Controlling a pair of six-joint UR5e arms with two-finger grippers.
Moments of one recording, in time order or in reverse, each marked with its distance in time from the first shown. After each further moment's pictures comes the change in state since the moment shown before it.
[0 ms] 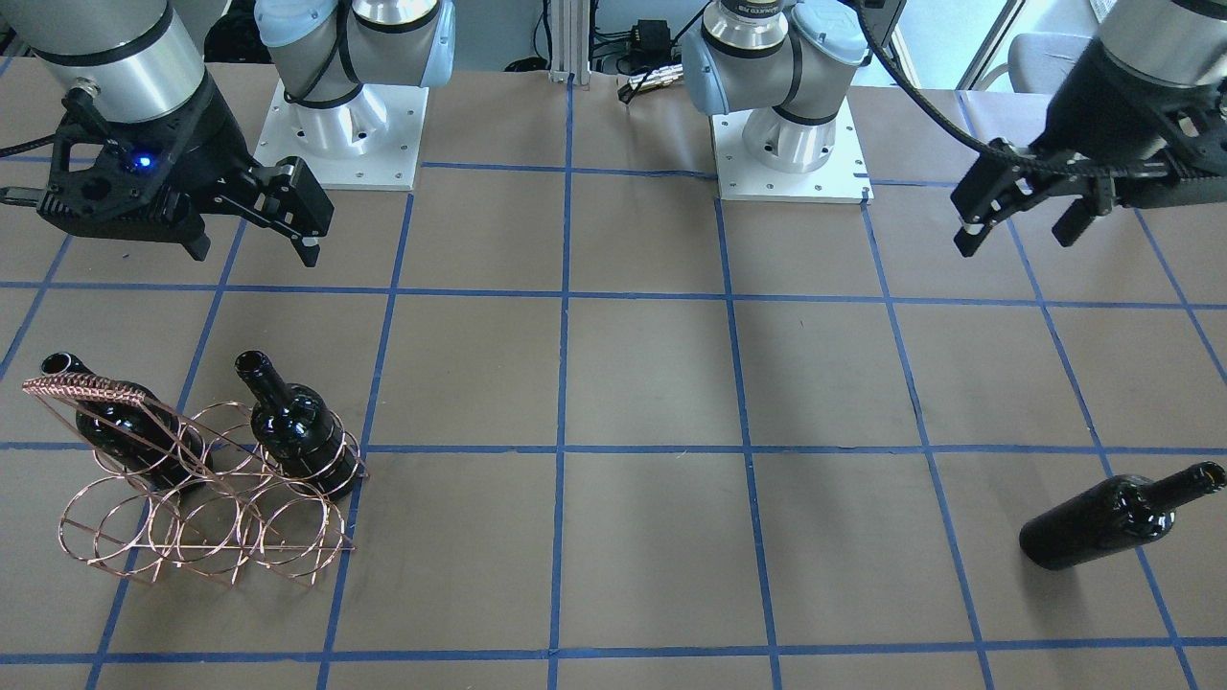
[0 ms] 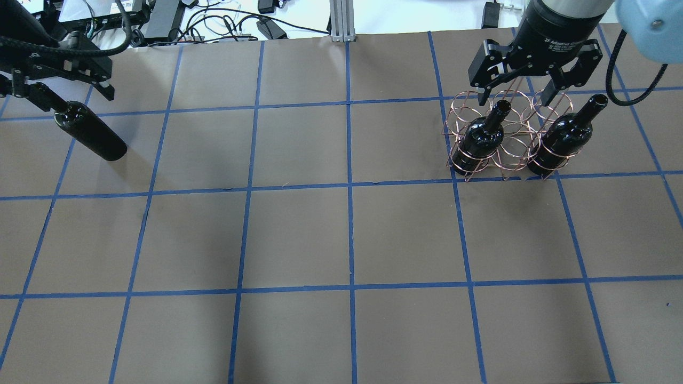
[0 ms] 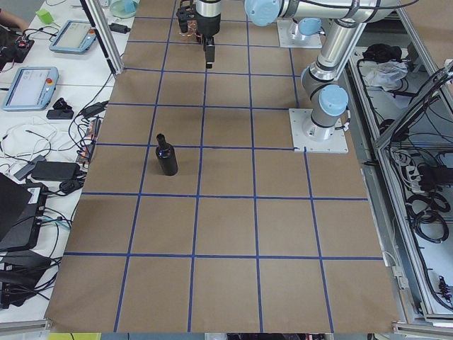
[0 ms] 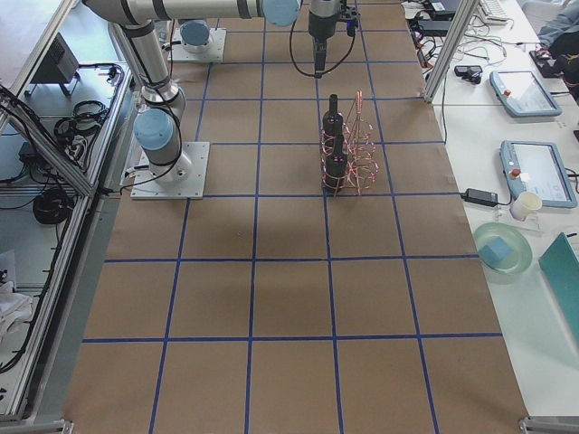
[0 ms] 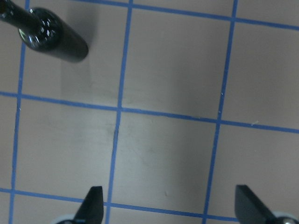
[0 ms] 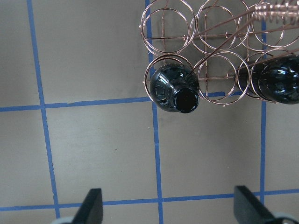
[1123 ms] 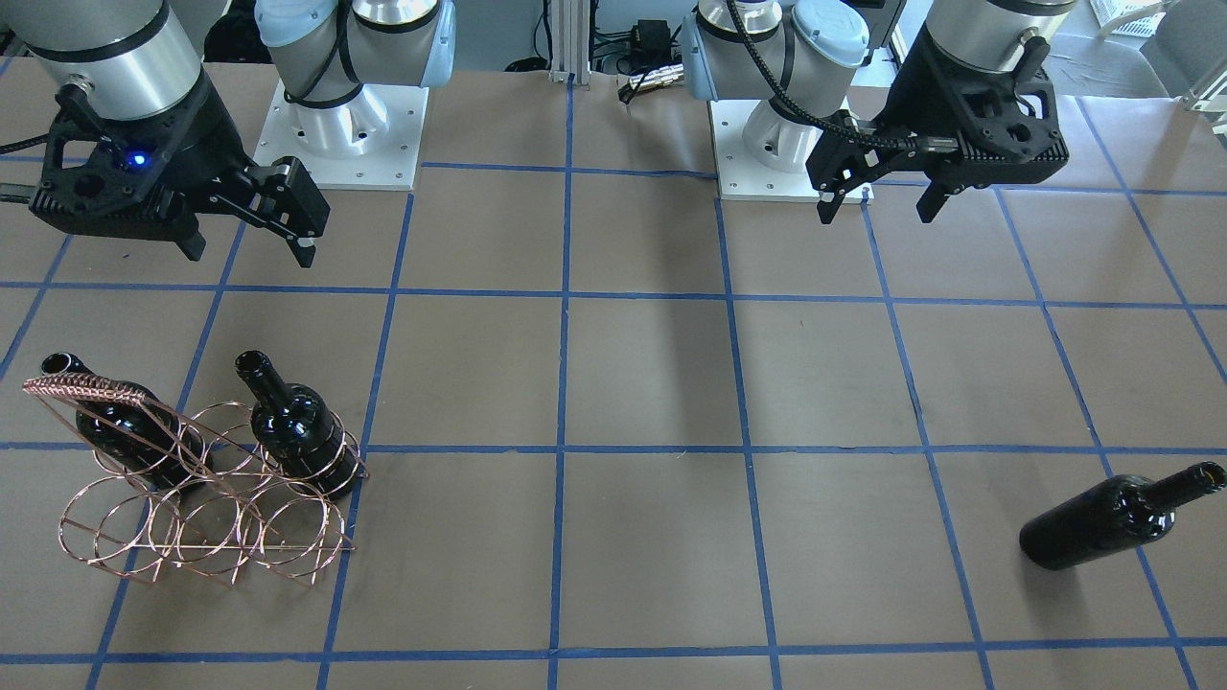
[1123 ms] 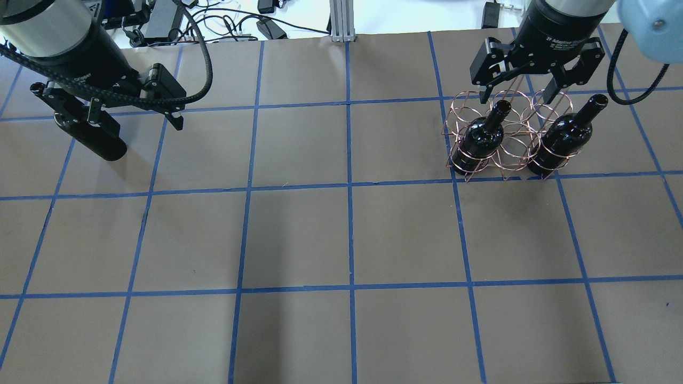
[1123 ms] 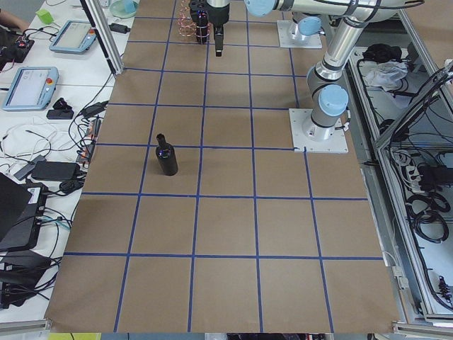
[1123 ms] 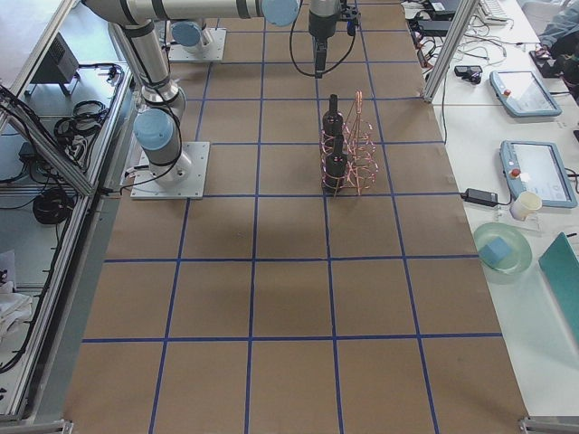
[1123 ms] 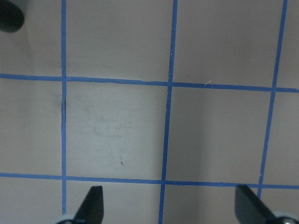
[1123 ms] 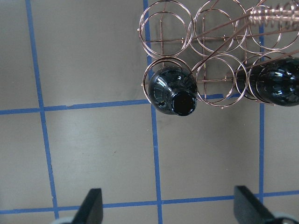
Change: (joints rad) left arm -0.236 0.069 -0.076 -0.072 -0.008 -0.183; right arm -0.003 -0.003 0.000 -0.007 -0.005 0.004
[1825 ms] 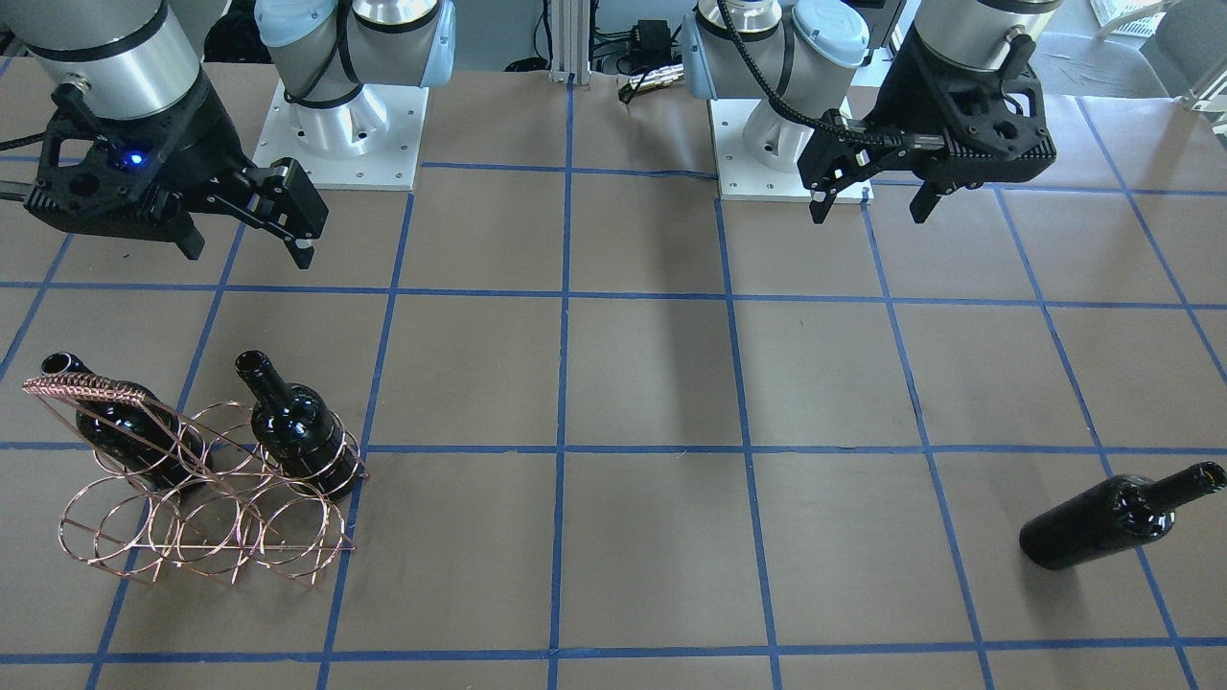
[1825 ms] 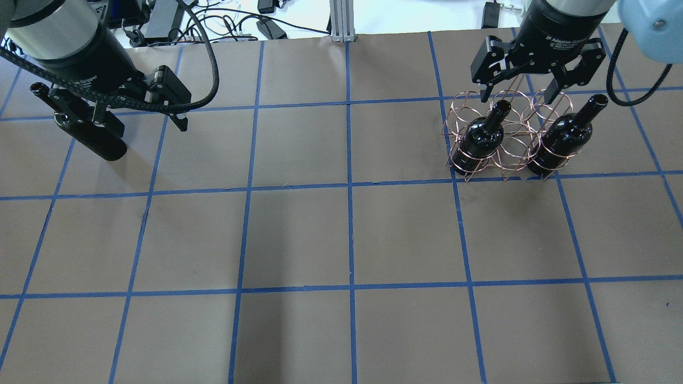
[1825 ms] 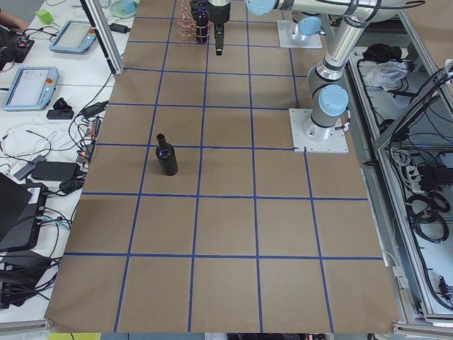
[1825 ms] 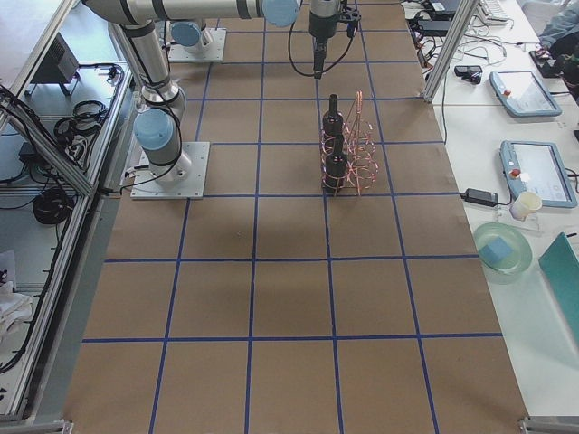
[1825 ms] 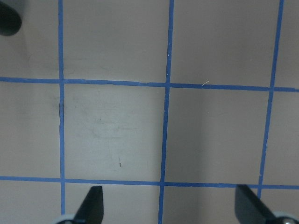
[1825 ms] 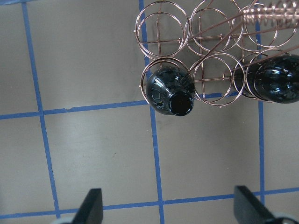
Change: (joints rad) left arm -0.014 0.004 -0.012 0.017 0.003 -0.002; right arm 0.000 -0.001 0.000 -0.001 -0.003 0.013
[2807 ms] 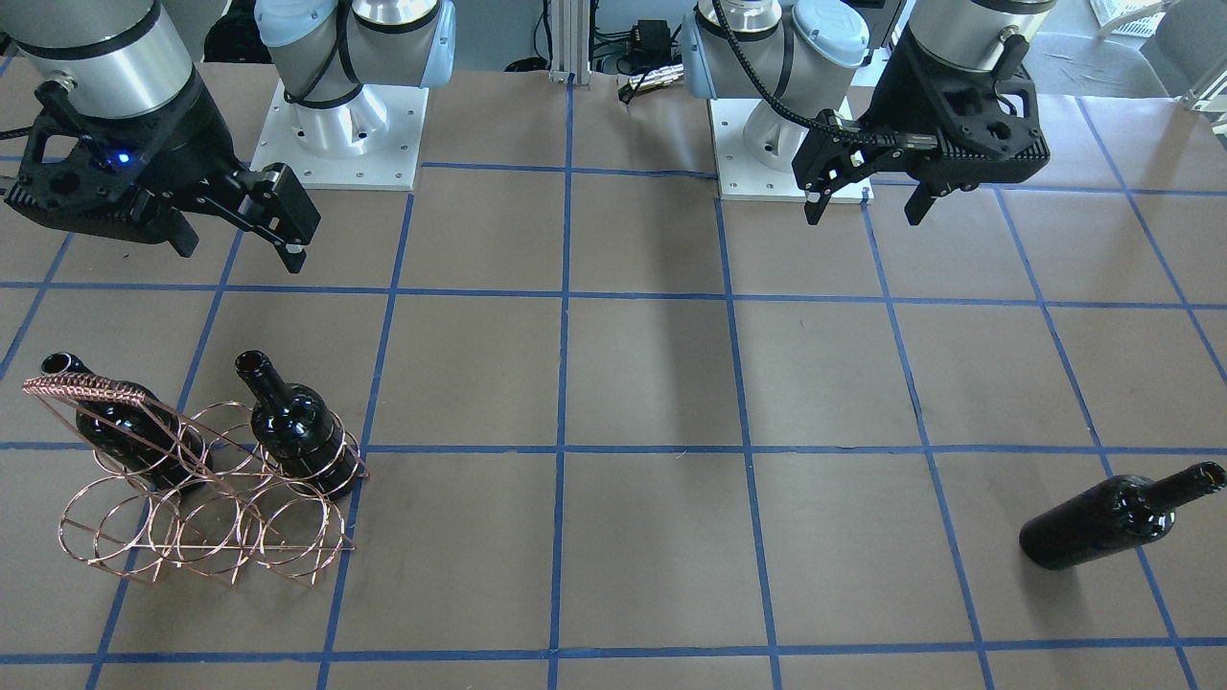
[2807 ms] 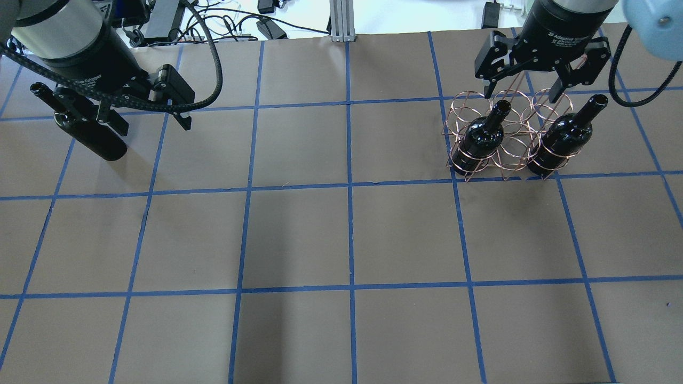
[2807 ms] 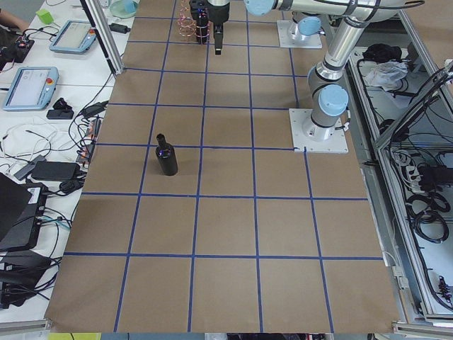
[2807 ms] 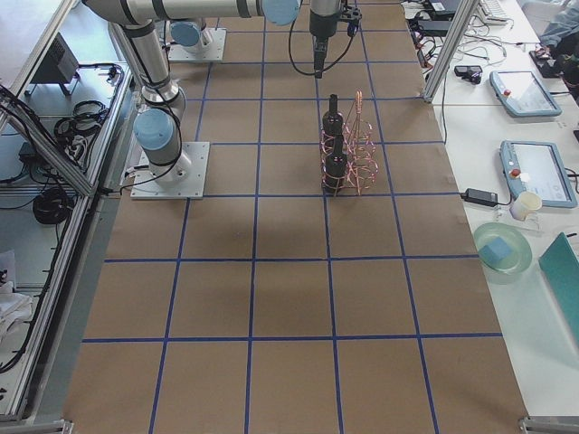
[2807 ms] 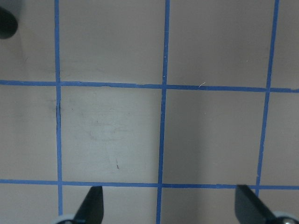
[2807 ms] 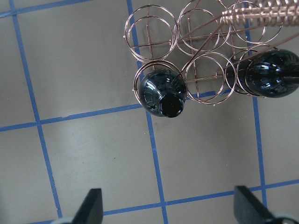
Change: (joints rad) left arm -0.010 -0.002 0.000 0.007 -0.006 0.000; right arm -0.004 0.002 -0.005 -0.001 -0.010 0.077
